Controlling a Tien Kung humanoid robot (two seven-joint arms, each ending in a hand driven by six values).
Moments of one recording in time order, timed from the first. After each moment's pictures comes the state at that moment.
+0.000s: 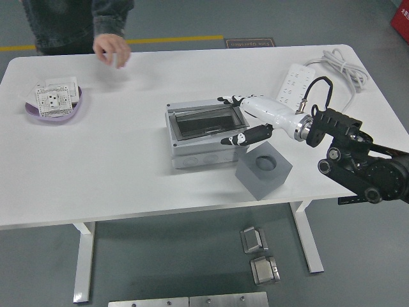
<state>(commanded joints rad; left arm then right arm) 0.00 0.15 -0.37 -0.18 0.49 0.04 0.24 0.80 -0.49 0.48 1.10 -1.63 -0.10 0.17</state>
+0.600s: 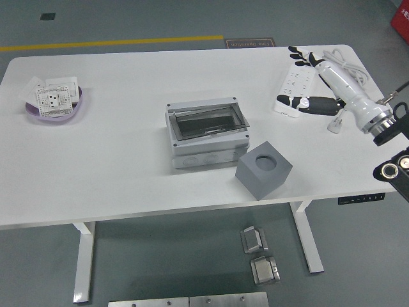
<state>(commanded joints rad) 0.02 0.14 -0.44 -0.18 0.55 0.03 0.23 0.36 -0.59 1.12 1.37 -1.51 -0.17 0.29</state>
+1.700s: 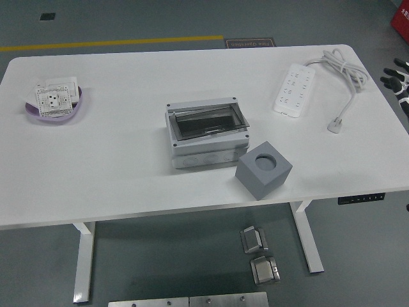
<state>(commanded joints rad) 0.02 0.14 -0.45 -0.18 0.54 0.03 0.24 0.08 -0.56 1.40 1.30 -0.94 -0.11 0.47</state>
